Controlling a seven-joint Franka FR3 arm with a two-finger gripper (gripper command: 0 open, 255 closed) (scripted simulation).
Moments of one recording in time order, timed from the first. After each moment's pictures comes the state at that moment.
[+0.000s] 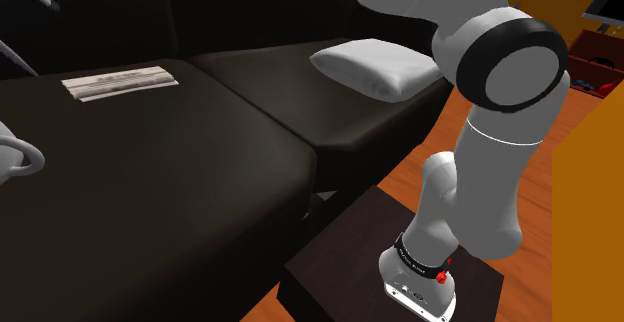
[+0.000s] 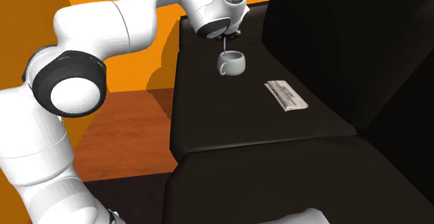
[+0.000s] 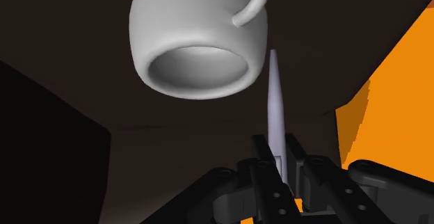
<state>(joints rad) 0.81 0.21 -0.17 -1.42 0.83 2.16 -1.13</state>
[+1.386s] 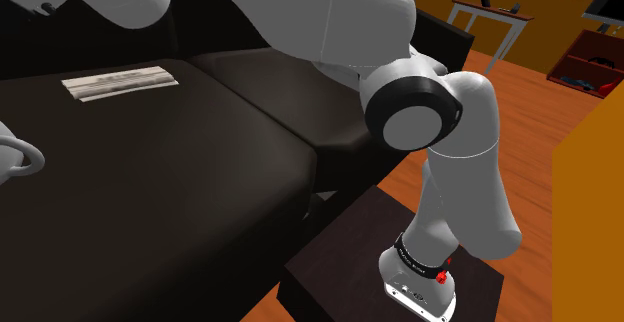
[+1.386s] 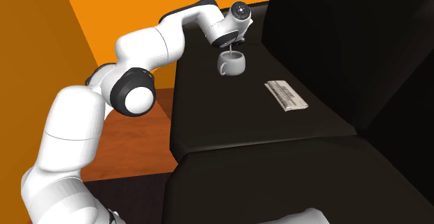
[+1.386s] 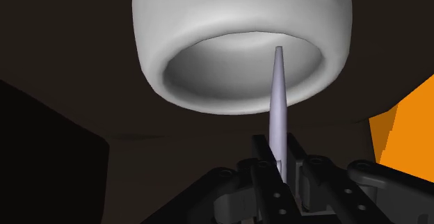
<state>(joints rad) 0.81 0.59 -0.14 -1.01 0.83 2.18 -1.07</state>
